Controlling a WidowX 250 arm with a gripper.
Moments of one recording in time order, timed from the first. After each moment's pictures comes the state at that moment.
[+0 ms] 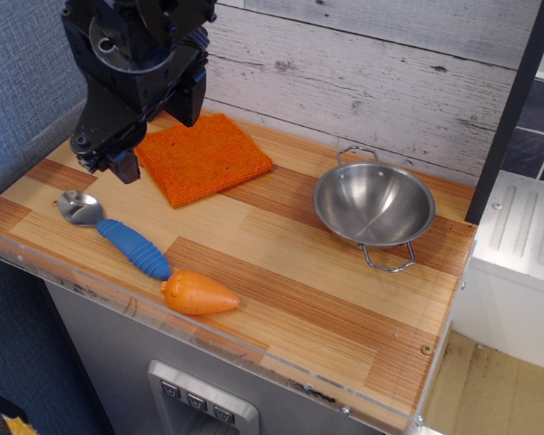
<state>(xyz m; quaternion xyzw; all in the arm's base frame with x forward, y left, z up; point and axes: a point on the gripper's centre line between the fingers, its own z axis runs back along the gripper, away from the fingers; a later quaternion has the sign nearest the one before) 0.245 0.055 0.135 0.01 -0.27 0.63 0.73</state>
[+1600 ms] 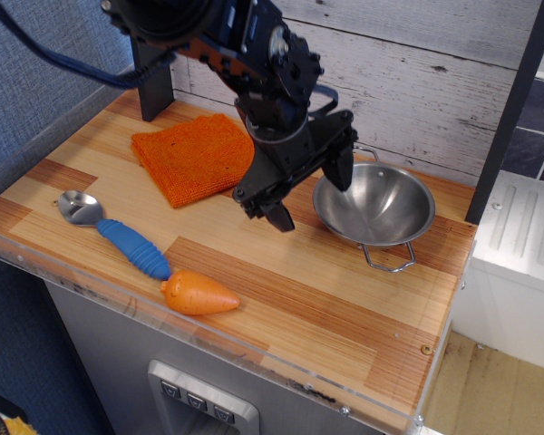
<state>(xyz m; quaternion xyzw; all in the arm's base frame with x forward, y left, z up) 0.324 -0.023 0.046 -0.14 -0.17 0.48 0.85</state>
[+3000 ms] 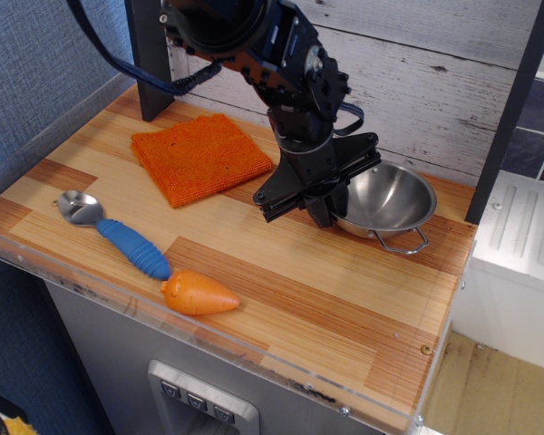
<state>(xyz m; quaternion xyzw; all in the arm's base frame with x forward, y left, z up) 0.338 -0.033 0.027 -0.11 -0.16 0.42 0.89</state>
